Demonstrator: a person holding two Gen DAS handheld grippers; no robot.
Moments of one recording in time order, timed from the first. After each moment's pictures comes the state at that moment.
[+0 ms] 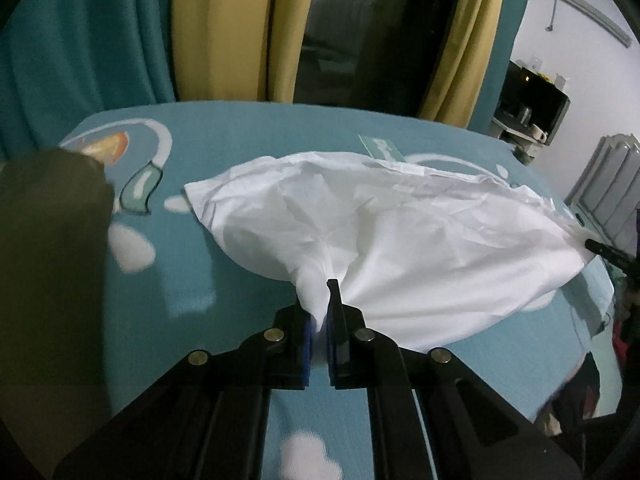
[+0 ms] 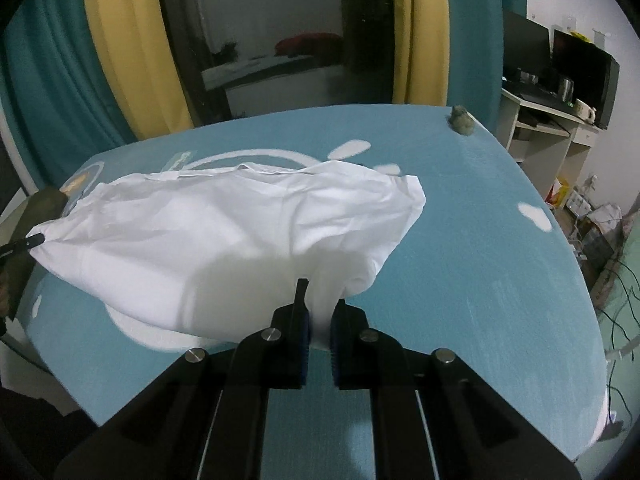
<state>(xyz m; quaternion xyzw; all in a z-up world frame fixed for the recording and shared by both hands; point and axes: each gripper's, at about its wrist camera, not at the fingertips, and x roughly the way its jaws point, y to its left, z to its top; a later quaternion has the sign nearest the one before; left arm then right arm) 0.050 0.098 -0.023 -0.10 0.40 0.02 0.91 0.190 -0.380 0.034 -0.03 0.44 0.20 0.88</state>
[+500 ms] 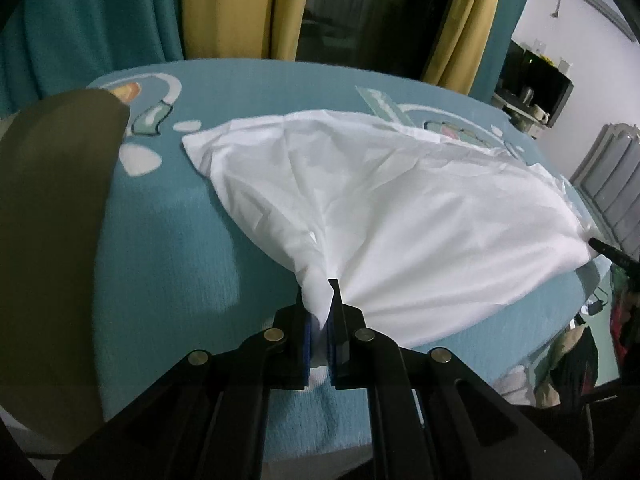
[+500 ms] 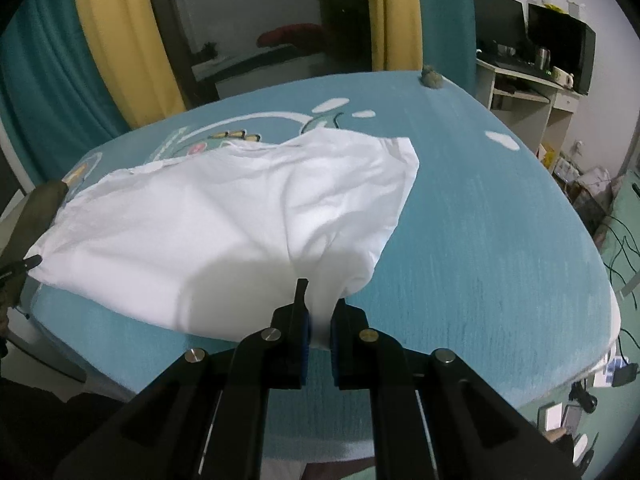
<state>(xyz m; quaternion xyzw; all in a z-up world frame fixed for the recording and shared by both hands) -0.004 0.085 -0.057 -0.11 0.44 0.02 0.89 0.138 -0.403 0.011 -0.01 0.46 0.17 0.87</state>
